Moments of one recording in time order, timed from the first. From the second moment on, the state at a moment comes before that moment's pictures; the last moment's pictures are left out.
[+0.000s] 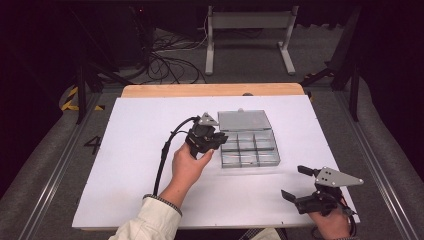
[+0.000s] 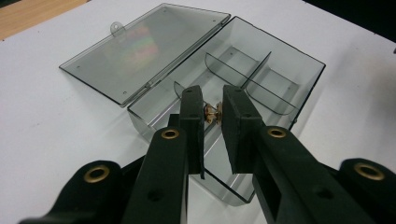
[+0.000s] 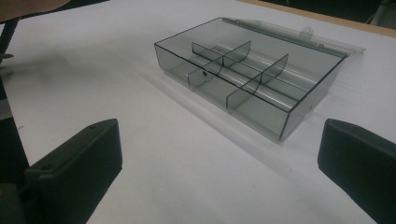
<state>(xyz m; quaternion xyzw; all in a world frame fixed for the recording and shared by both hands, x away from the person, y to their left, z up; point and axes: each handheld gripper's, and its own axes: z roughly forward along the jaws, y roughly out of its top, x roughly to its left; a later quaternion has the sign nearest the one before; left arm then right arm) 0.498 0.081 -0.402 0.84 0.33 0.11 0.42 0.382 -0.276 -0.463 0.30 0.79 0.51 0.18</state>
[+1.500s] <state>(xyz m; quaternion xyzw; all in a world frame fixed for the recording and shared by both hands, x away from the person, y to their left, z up) 0.517 0.063 -0.430 0.85 0.34 0.14 0.37 0.382 -0.278 -0.463 0.30 0.79 0.51 0.17</state>
